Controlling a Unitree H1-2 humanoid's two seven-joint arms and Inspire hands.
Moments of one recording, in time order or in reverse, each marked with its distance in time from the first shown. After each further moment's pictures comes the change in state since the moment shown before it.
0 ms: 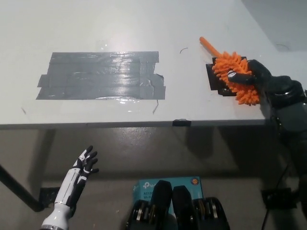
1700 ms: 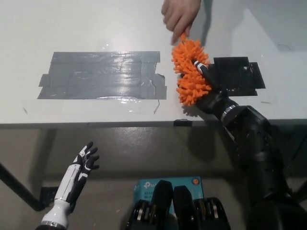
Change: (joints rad) left_arm -0.018 0.006 0.000 0.001 0.016 -0.012 0.000; right_arm 0.104 0.266 -0.426 -0.130 0.811 0.173 0.166
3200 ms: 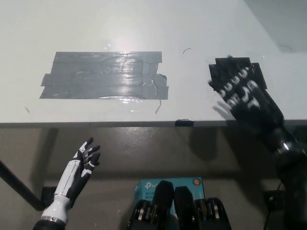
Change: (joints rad) left_arm -0.025 0.006 0.000 0.015 0.009 0.004 0.000; right_arm 0.479 -0.069 0.171 -0.831 -0.004 -0.017 0.198
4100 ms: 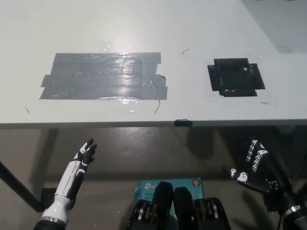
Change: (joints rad) left_arm 0.000 0.000 -0.001 0.013 -0.002 -0.003 0.000; right_arm 0.303 -0.083 0.220 0.005 -0.553 -0.408 -0.203
